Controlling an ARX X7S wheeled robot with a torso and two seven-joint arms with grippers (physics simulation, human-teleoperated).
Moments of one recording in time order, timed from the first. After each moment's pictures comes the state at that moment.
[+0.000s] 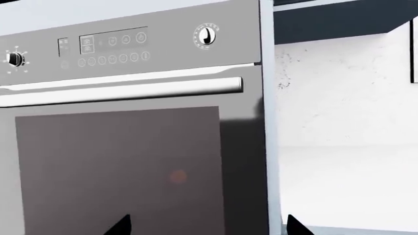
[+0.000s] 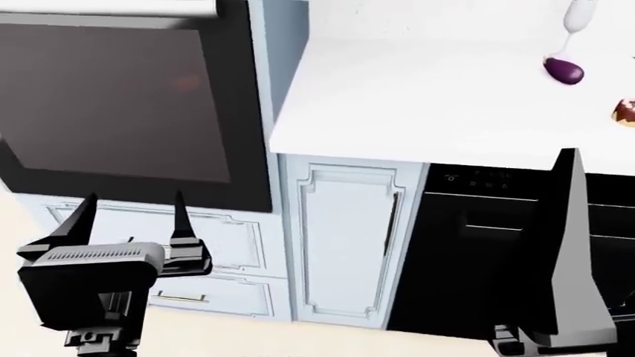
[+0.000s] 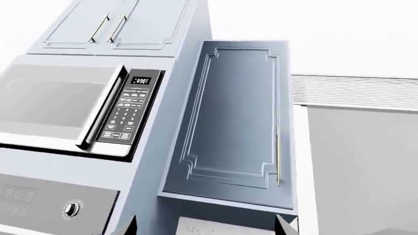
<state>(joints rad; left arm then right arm) -0.04 -0.30 0.02 0.66 -0.22 -0.38 -0.27 -0.05 0.92 -0.16 -1.02 0.25 -0.12 0.71</state>
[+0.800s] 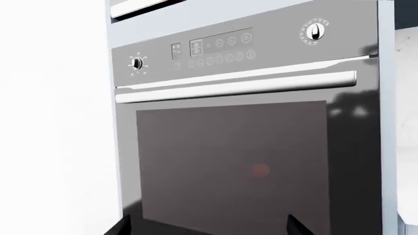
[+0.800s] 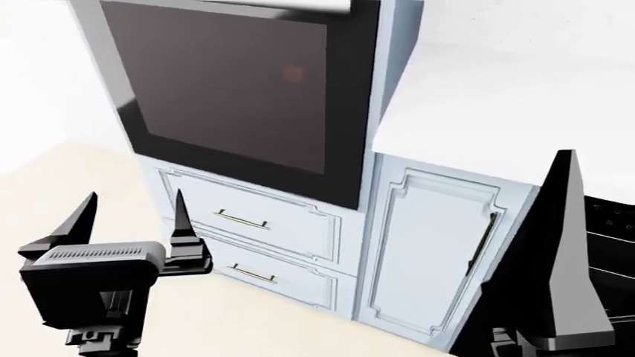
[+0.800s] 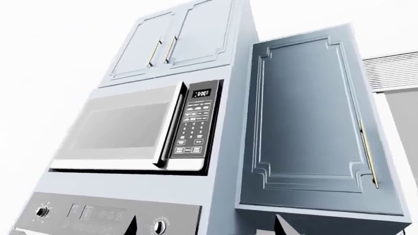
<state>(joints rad) -0.04 -0.31 0.03 0.65 -0.23 -0.37 -0.29 -0.04 0.94 -0.18 -1.01 0.25 -0.14 0.72</state>
